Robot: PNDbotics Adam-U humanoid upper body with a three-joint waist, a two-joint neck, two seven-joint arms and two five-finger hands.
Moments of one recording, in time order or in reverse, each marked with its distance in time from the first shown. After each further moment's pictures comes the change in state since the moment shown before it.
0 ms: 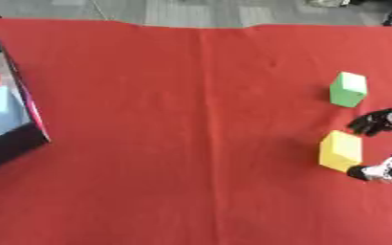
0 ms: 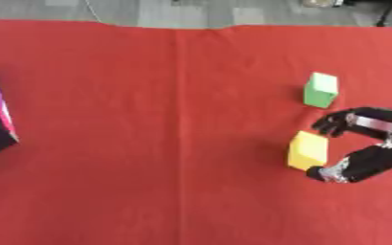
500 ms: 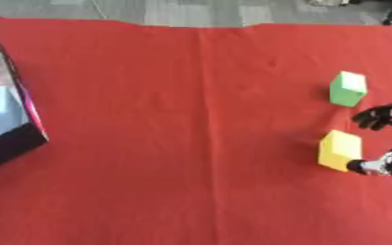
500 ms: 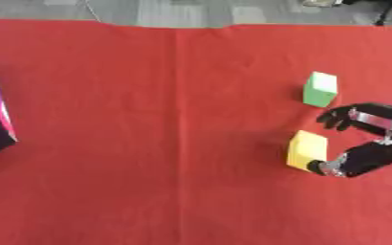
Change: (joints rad) left arm 0.002 -0.008 0.000 0.000 -0.002 0.002 0.002; right arm -0.001 0.001 0.000 0.000 0.045 0.052 -0.020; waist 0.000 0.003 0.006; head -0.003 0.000
